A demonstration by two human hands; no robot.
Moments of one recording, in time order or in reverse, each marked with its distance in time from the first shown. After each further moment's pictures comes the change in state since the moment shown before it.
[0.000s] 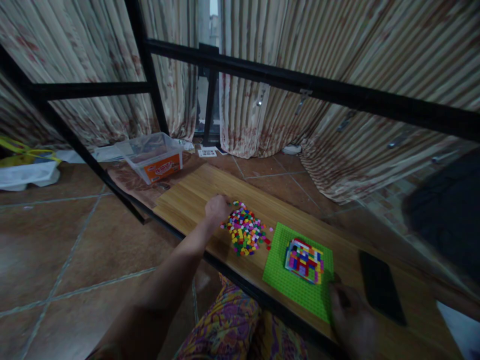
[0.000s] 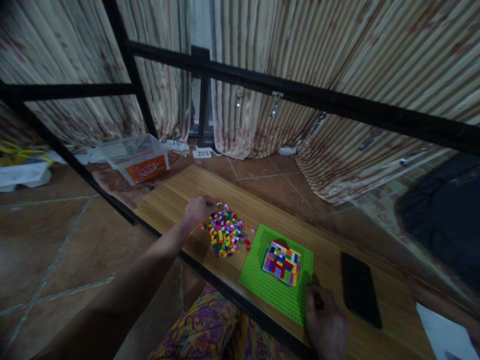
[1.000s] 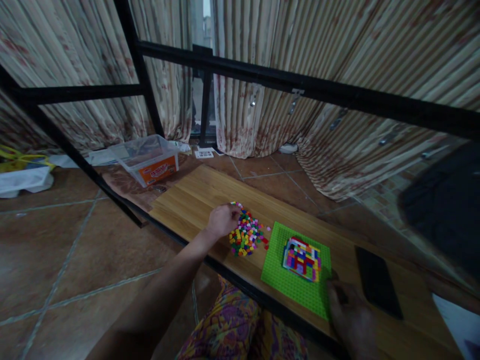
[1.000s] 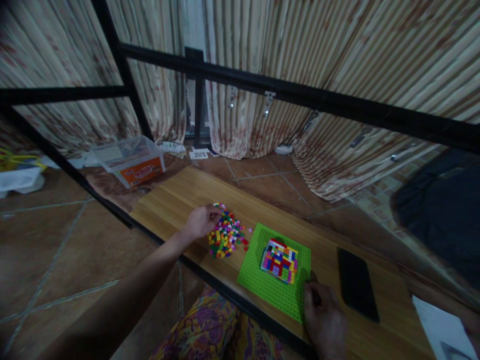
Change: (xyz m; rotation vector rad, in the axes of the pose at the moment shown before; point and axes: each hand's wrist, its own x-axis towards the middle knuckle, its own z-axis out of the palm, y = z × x) left_hand -0.033 0.007 0.010 0.077 0.017 0.383; right_hand 0.000 0.000 0.002 0.024 0.008 -0.015
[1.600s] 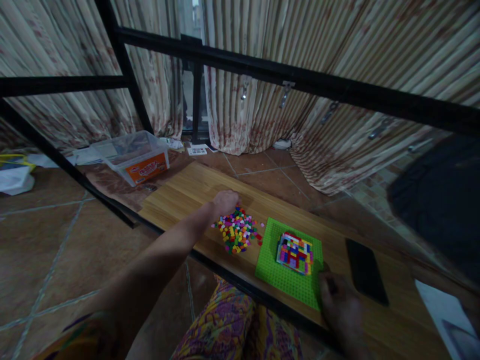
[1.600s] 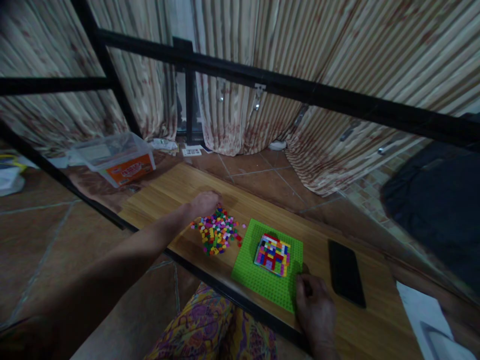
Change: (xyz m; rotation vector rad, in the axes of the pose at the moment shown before) left_hand 0.068 0.001 0.001 0.132 -0.218 0.260; right_hand 0.000 -0.004 -0.001 0.001 -0.039 0.039
